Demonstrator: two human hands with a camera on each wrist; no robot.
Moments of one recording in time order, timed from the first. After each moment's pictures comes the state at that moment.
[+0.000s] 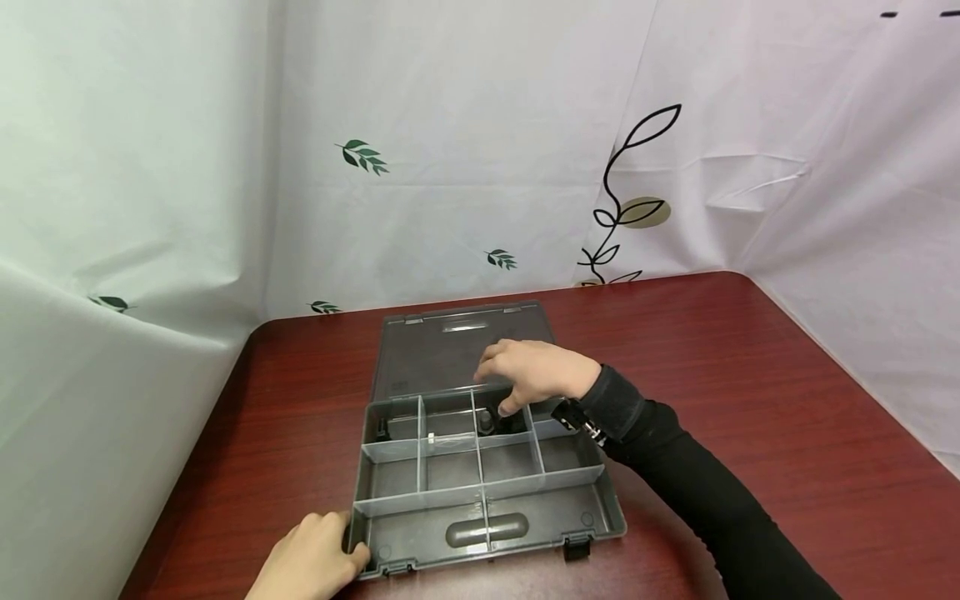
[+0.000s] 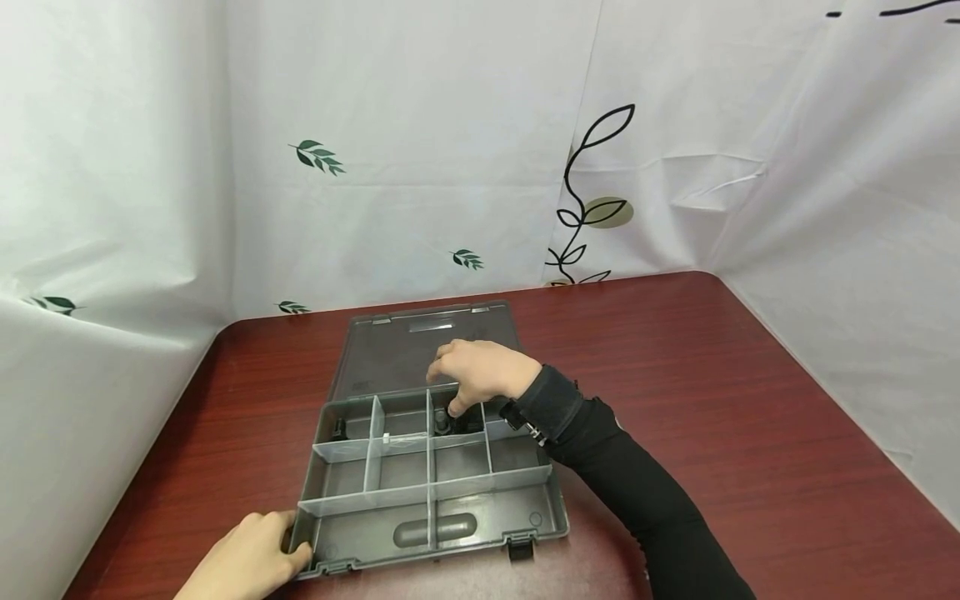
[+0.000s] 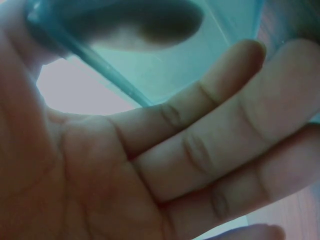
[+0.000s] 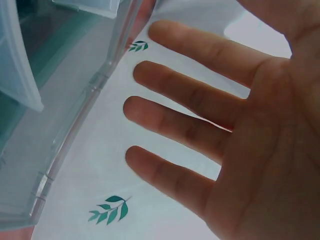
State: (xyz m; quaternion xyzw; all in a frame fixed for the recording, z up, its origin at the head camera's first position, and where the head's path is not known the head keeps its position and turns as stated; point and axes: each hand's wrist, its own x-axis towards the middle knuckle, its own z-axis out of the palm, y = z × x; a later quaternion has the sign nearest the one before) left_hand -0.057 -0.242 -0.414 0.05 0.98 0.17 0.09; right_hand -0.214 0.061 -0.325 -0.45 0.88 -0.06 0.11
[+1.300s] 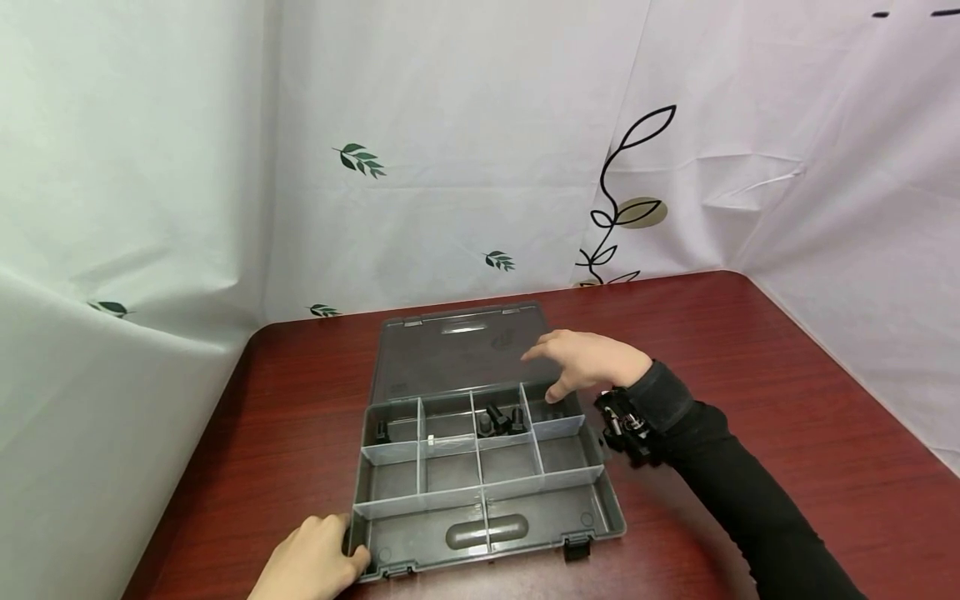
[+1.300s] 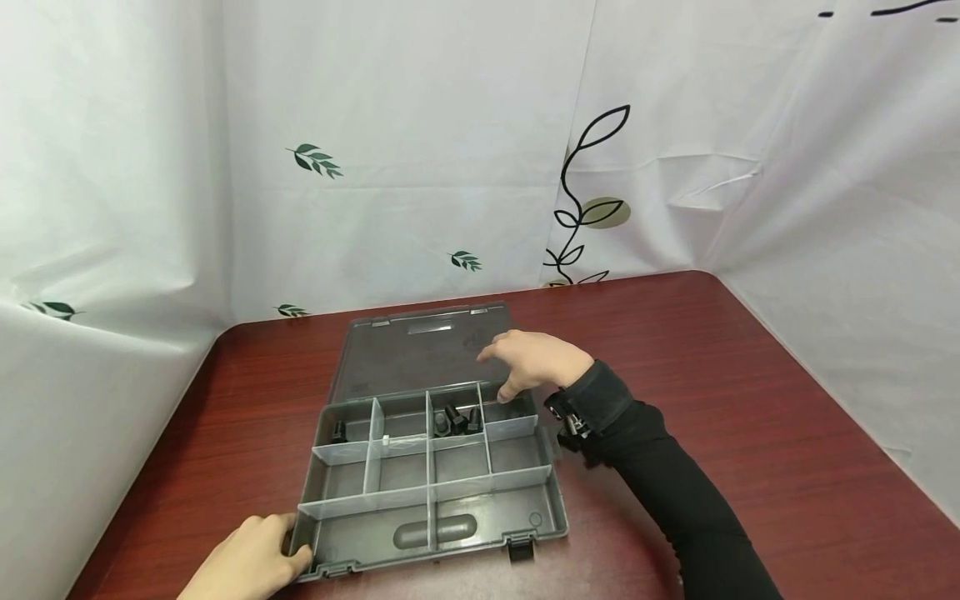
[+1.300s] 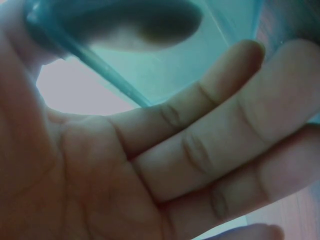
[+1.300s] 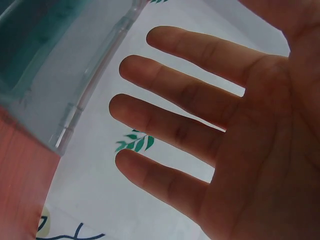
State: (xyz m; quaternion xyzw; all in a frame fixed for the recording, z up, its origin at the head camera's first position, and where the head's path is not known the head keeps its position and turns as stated) left_hand -0.057 -0.243 -0.414 0.05 0.98 0.17 0.09; right_hand -0.222 0.121 -0.329 -0.34 0.93 -0.07 0.14
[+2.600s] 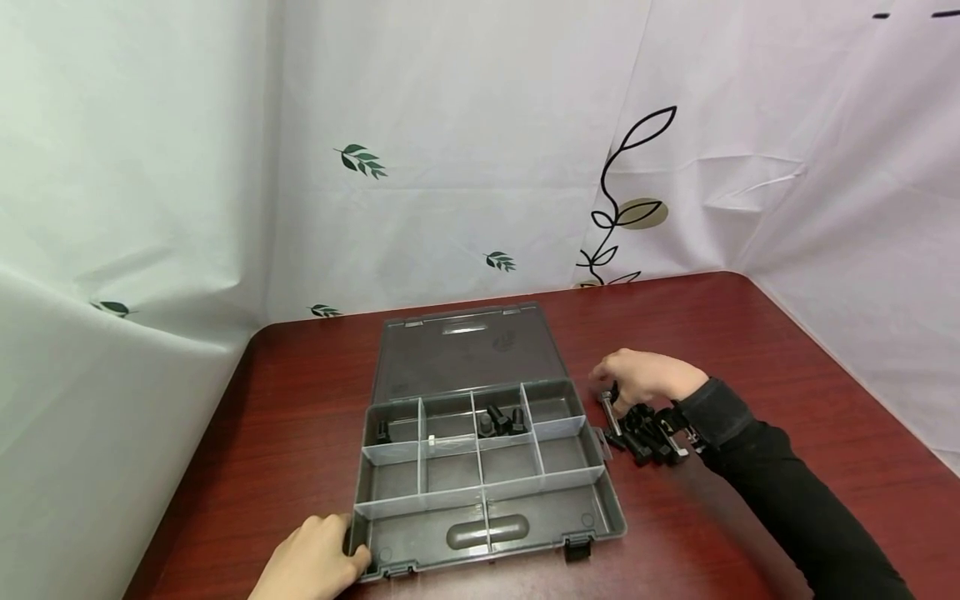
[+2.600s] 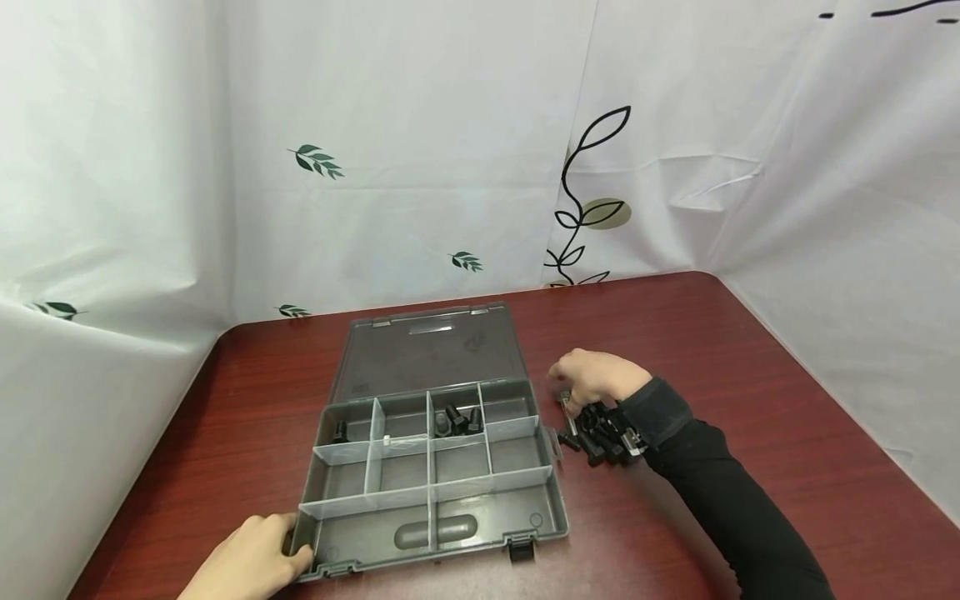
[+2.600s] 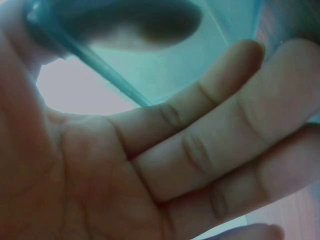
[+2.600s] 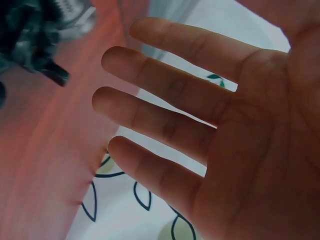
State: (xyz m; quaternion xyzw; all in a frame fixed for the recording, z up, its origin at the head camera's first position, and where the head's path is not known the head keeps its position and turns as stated) left_hand -0.056 -0.242 -0.415 0.05 0.98 0.17 0.09; right_hand -0.216 0.193 -0.357 -0.29 0.93 -0.08 0.20
